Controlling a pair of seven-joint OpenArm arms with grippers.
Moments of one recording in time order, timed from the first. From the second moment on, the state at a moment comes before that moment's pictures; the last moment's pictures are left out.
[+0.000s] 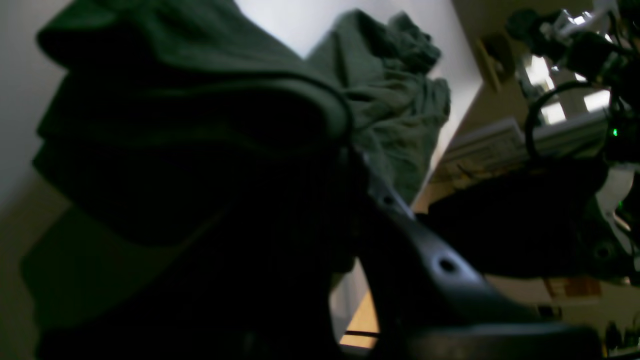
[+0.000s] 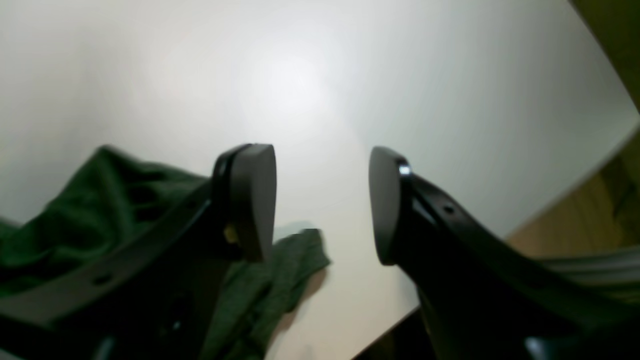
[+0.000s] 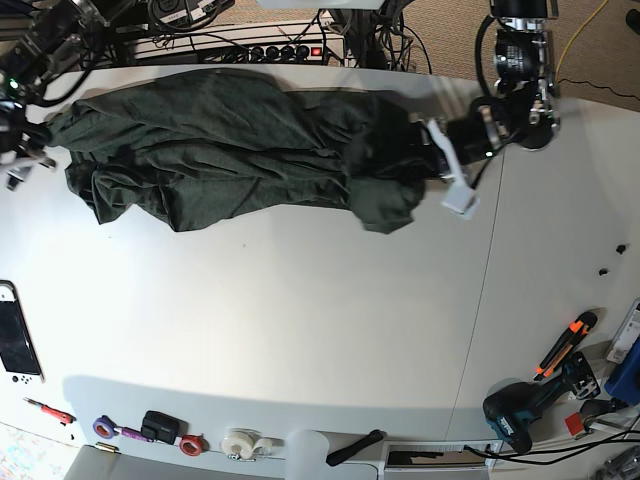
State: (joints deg) left arm 10.9 -7.0 -5.9 93.9 -64.8 -40.5 63.4; right arm -9.2 13.8 55.1 113.2 7.9 14.8 -53.5
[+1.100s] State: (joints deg) left arm 1.7 0.2 34.0 93.9 -26.3 -26.0 44.2; right arm -9.2 13.9 61.1 96.6 13.2 16.4 -49.7
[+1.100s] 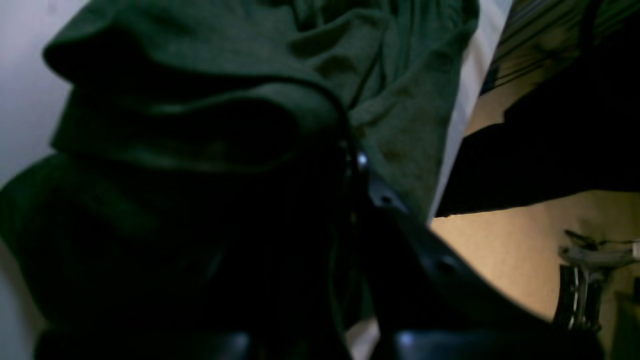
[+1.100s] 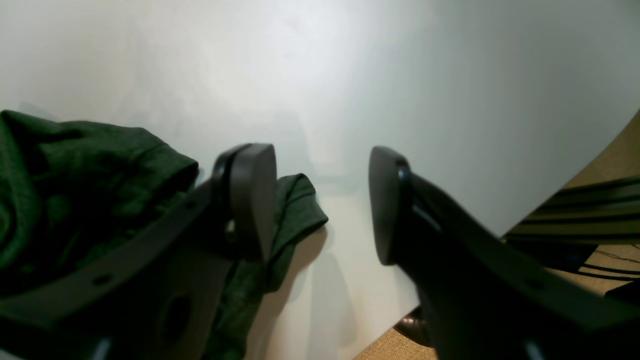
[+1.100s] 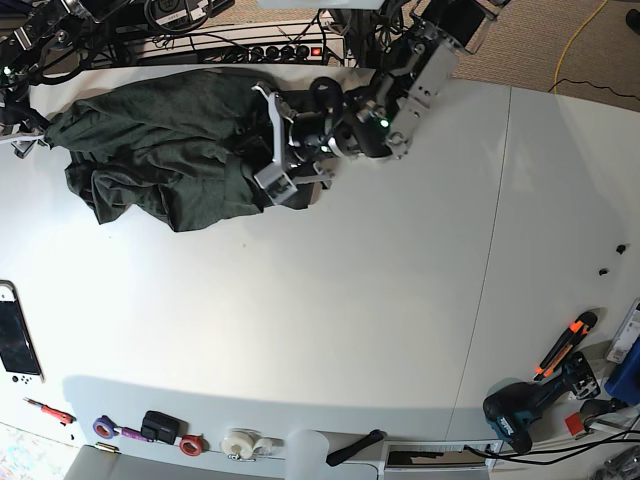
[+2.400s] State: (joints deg) left arm -3.3 6.3 44.3 93.9 -25.2 -31.0 46.3; right arm -5.3 34.1 61.0 72.6 32.0 25.1 -55.7
